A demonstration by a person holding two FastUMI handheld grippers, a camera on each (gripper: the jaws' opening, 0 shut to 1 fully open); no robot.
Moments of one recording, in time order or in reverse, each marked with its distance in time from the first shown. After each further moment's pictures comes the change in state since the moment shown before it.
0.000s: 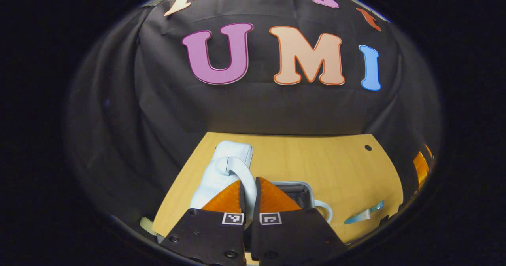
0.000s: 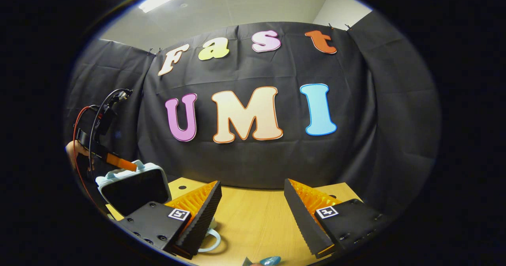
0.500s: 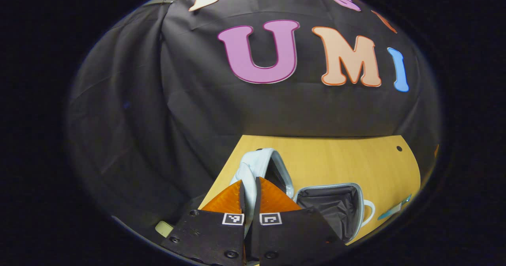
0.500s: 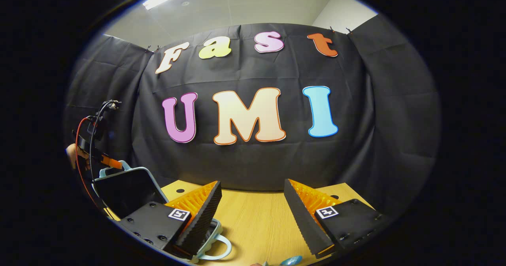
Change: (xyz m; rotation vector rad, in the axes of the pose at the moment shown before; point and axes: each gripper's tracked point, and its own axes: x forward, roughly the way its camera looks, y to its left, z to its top) left arm 0.026 0.131 -0.010 -0.017 -0.003 0.162; right arm 0.012 0.040 -0.004 -0.009 -0.008 -0.060
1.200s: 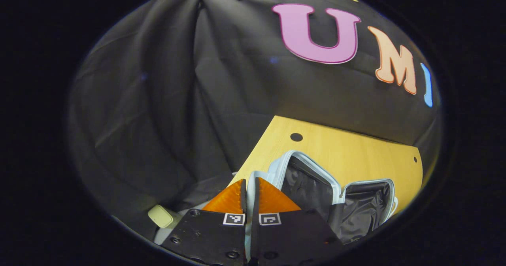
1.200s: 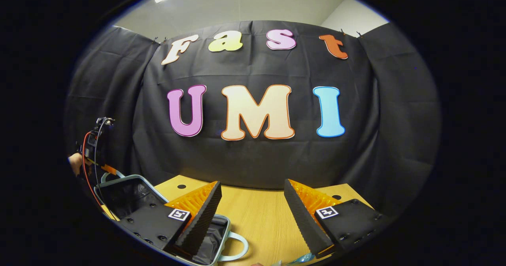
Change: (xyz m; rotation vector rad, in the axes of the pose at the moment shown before) left arm 0.070 0.105 -0.086 -0.180 0.144 0.086; right arm 0.005 0.044 -0.006 -0.061 0.026 0.005
